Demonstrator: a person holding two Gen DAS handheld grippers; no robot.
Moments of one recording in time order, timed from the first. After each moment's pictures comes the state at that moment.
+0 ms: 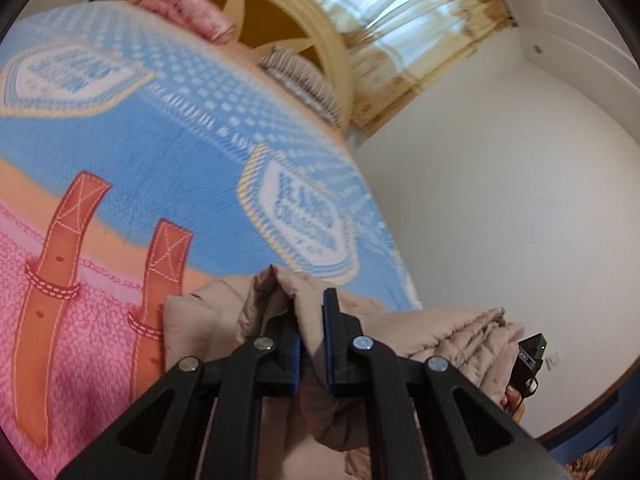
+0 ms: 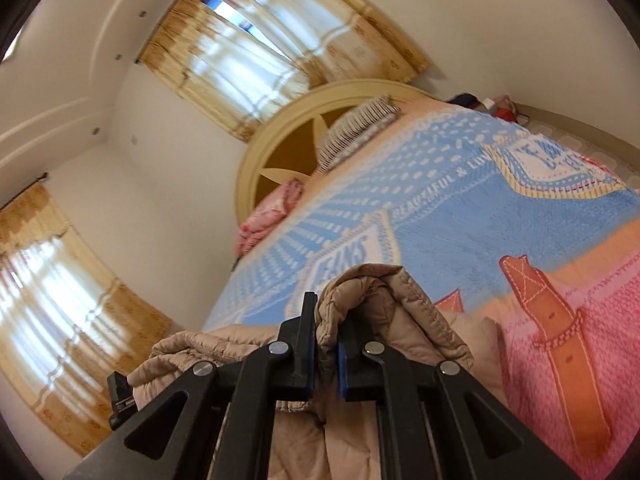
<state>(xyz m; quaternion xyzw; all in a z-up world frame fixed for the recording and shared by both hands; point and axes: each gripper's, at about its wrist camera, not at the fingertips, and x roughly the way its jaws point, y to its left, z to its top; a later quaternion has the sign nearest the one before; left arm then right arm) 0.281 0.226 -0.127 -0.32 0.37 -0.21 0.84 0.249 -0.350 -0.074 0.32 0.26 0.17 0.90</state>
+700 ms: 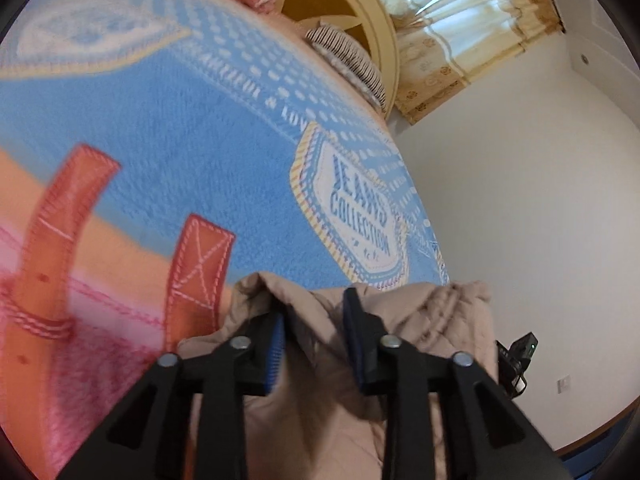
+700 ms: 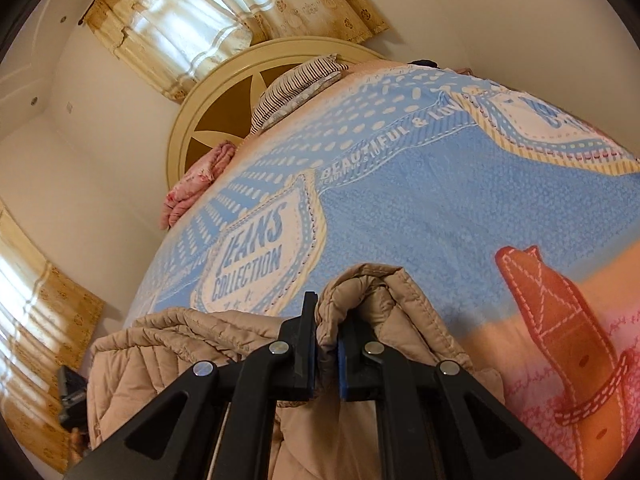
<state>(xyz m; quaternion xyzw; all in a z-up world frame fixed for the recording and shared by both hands) 0.330 0.235 -0.160 -0.33 0.41 -0.17 0.83 0.363 -0.332 -0.161 0.27 0.34 0.09 0.90</state>
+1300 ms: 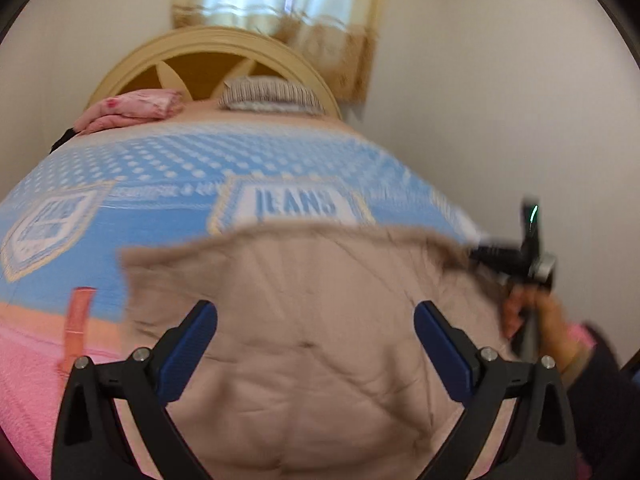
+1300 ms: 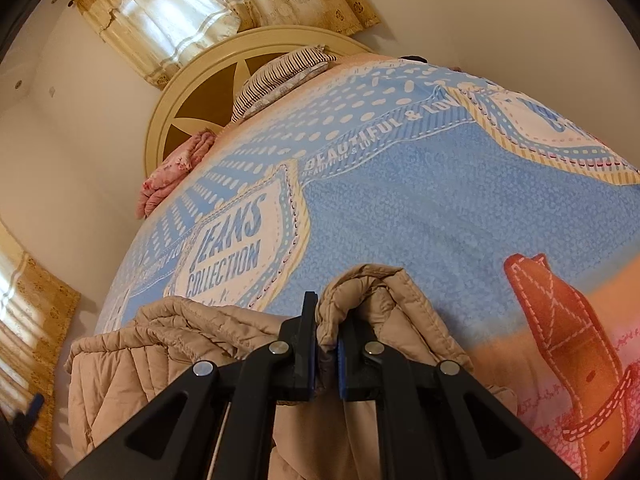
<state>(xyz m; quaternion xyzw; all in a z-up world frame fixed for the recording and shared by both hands) 0.269 0.056 -0.103 -0.02 0.34 -0.15 0.93 0.383 -0.315 -0.166 0.25 0.36 0.06 0.90</state>
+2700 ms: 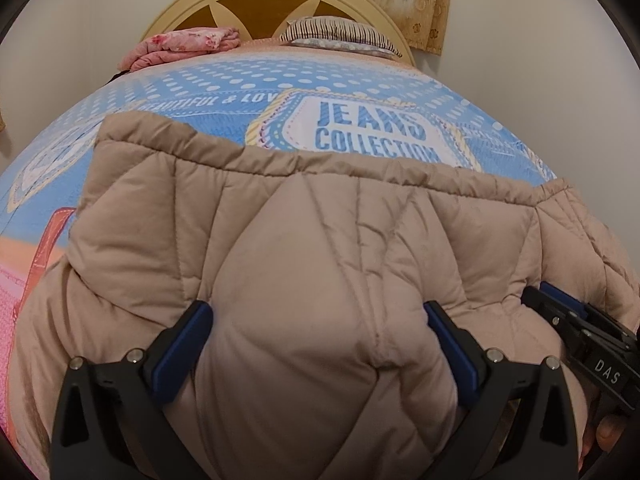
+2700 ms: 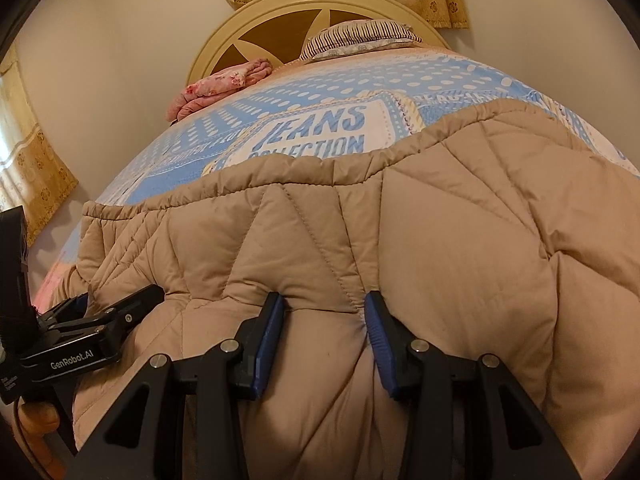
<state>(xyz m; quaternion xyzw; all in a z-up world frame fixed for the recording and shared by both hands) 0.331 0.054 -0.210 -0.04 0.42 -0.04 0.91 0.326 -0.161 -0.202 0.08 0.40 0.12 0.91</state>
